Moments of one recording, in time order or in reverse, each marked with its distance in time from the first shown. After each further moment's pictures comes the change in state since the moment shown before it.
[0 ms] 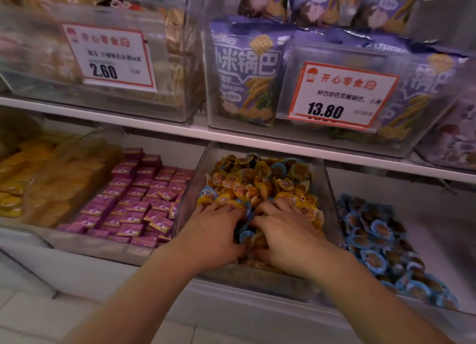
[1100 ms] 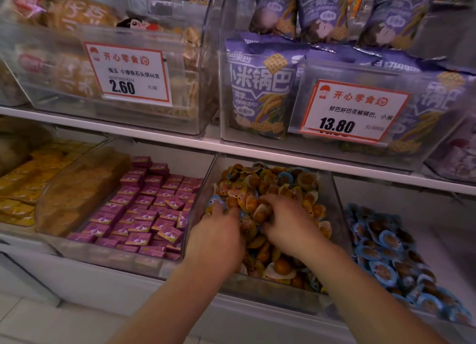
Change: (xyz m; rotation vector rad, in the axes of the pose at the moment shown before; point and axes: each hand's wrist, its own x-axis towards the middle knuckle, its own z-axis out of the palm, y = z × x) left_hand -0.002 0.007 0.005 -0.026 0.231 -0.260; right_hand 0.031 -0.002 -0.011 0.404 0.139 0.300
